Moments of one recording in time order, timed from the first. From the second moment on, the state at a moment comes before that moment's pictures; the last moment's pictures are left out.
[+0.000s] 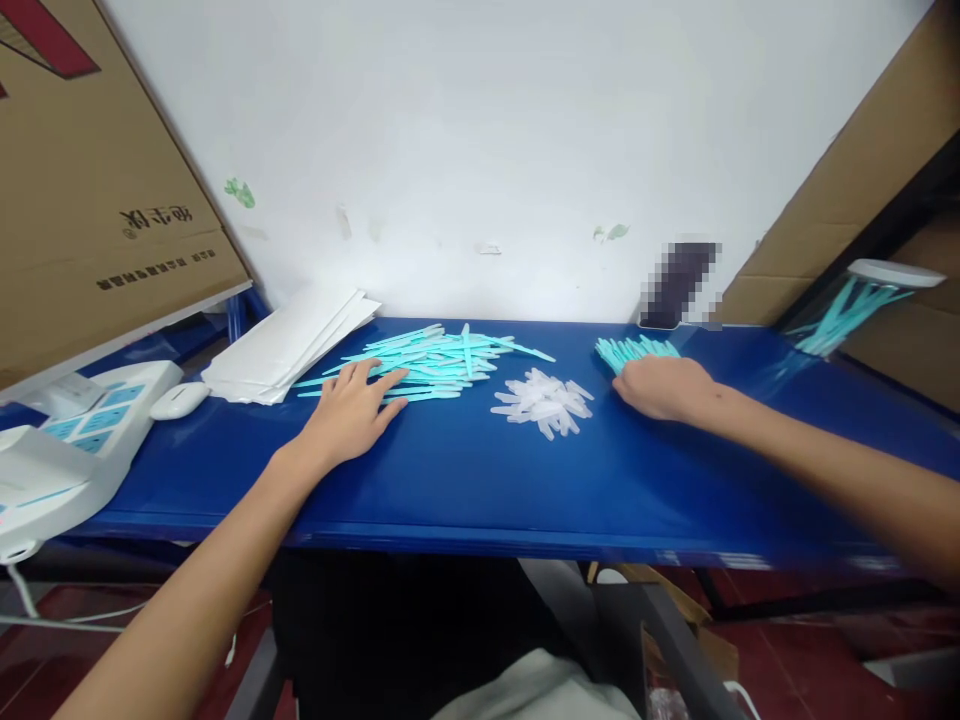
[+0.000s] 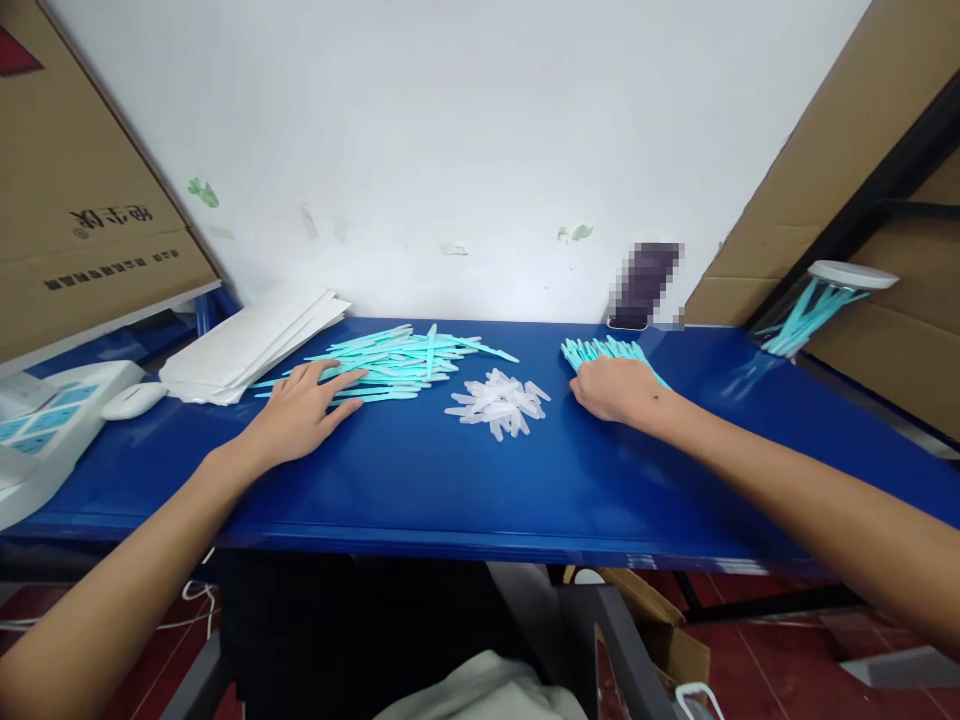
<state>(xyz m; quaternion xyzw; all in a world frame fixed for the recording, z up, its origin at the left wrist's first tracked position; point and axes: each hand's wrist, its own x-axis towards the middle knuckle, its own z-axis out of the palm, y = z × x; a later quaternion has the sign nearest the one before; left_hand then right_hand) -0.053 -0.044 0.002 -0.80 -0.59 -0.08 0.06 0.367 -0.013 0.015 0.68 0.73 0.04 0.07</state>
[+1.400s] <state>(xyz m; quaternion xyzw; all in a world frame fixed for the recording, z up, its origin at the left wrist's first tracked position) -0.095 -0.102 0.014 -0.82 -0.54 -0.15 -0.11 0.250 -0.059 0.044 0.35 0.93 -0.06 -0.07</state>
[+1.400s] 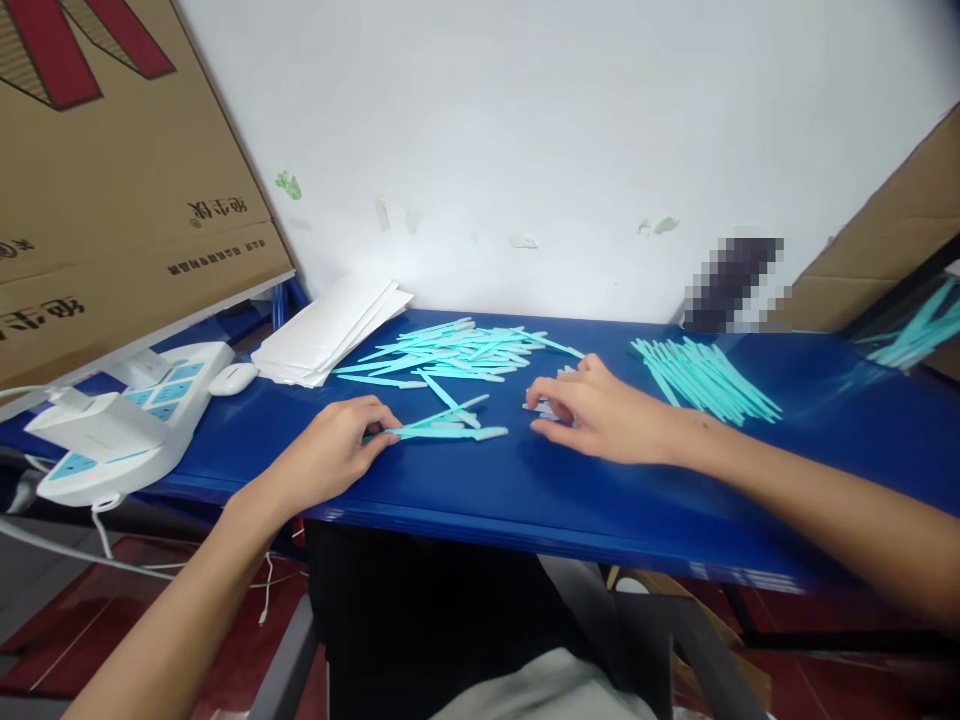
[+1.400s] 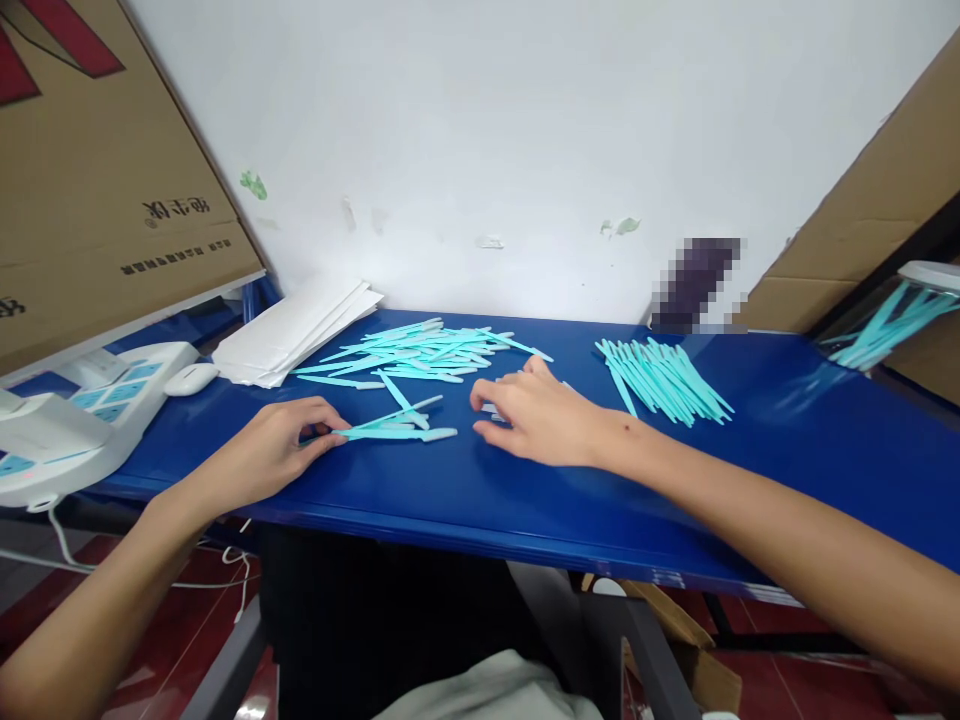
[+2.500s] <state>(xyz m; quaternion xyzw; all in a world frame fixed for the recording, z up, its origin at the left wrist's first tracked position) -0.059 -0.133 0.018 -0.80 -0.51 -0.30 -0.13 0.223 -0.090 -0.006 0.30 0.88 -0.09 -0.35</state>
